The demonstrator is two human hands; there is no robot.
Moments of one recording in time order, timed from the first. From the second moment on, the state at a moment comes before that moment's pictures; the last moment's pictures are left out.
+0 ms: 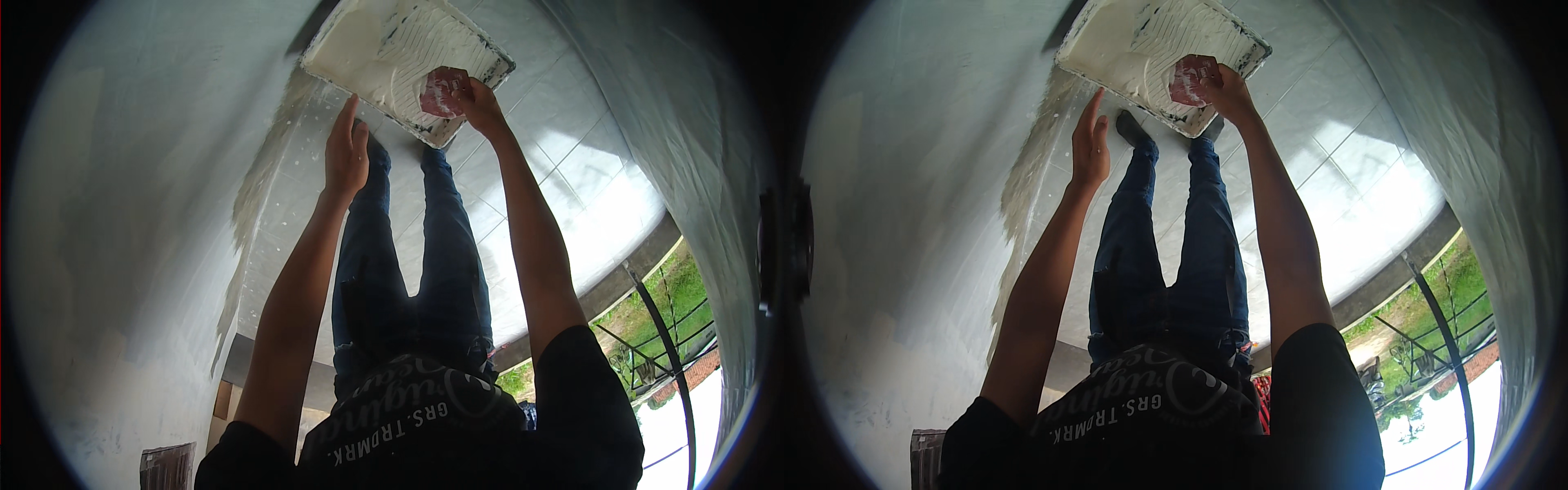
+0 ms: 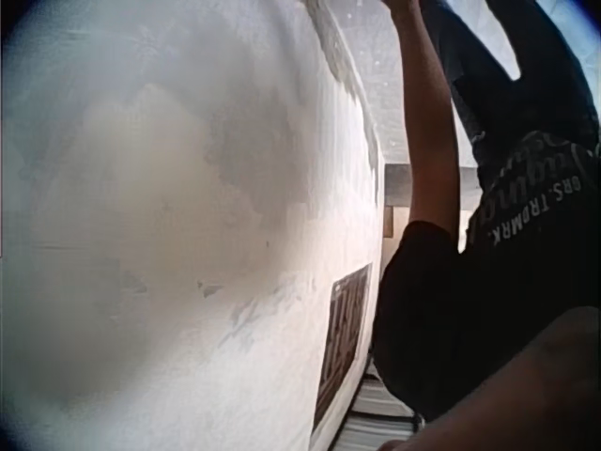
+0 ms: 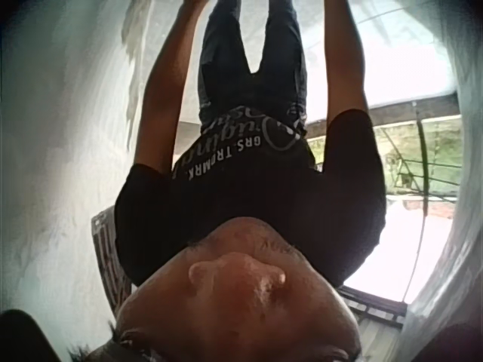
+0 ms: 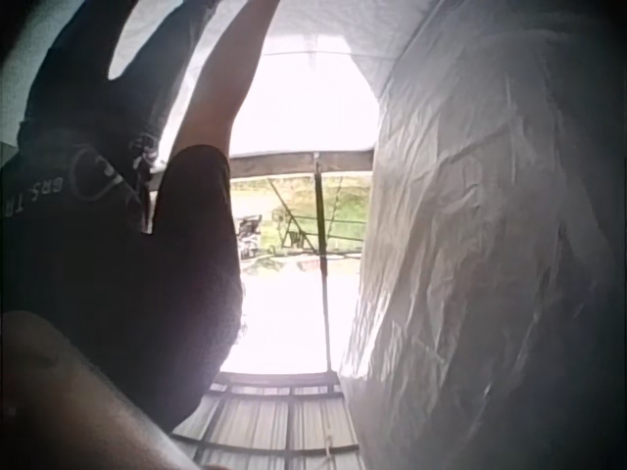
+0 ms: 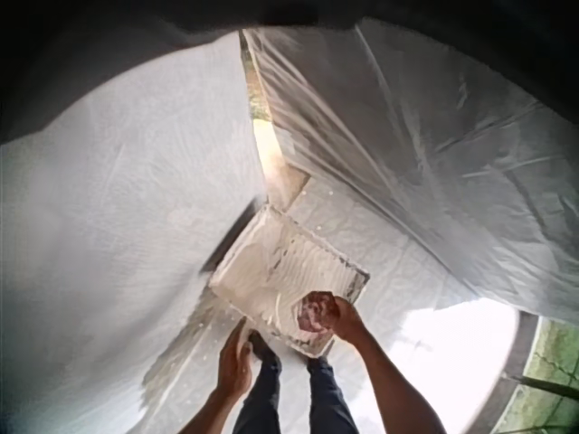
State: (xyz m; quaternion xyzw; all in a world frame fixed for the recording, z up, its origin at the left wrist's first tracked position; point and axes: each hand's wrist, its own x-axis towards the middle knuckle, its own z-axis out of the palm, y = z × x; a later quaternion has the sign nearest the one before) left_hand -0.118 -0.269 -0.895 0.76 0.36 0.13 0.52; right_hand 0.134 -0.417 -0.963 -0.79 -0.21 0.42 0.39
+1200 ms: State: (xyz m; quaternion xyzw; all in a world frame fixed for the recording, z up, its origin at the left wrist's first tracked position) left_hand -0.028 -0.280 -0.568 0.74 0.19 0.49 0.42; right_hand 0.168 -0.392 -0.637 -0.59 -0.18 0.50 0.61
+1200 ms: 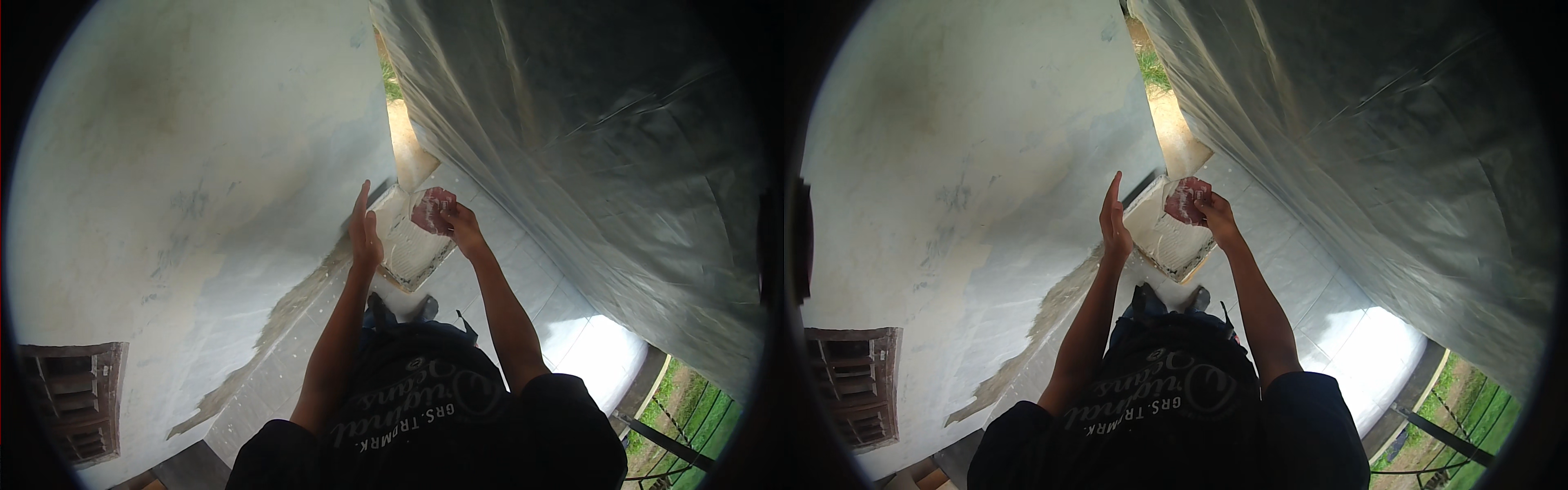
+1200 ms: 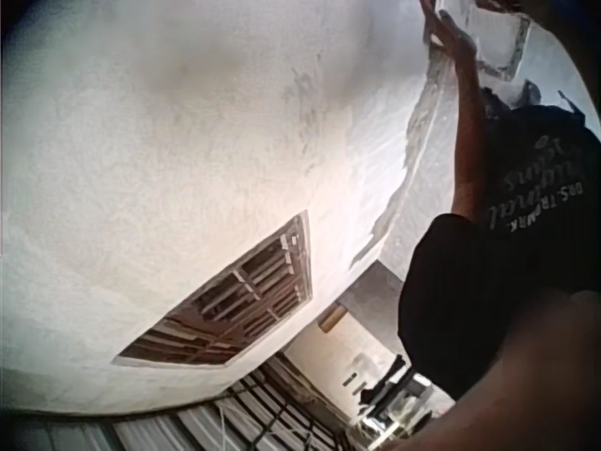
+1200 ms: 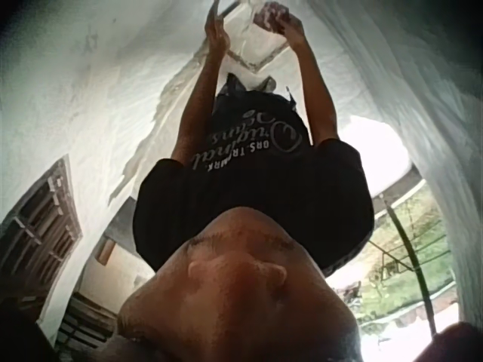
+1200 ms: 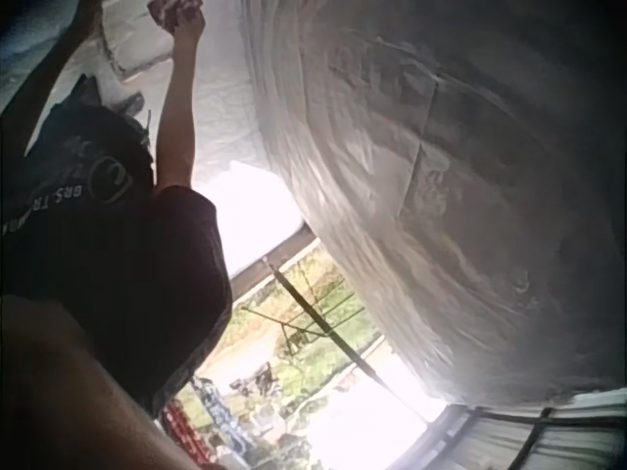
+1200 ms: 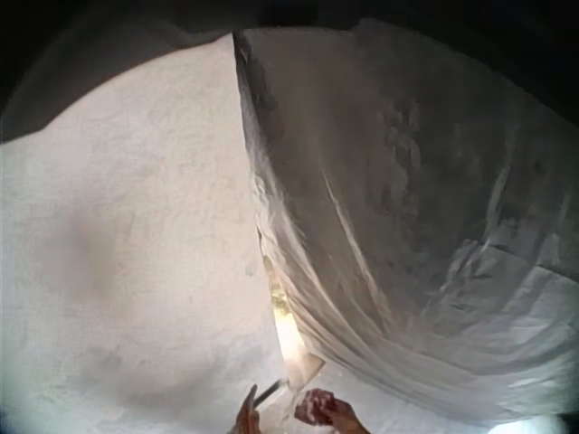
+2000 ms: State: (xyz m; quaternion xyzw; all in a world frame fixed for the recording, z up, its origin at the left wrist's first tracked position) left_hand -0.024 -0.216 -0.471 0.72 0.08 0.57 0.39; right_hand 0.162 -0.338 -0.465 -0.37 -0.25 0.55 0.71
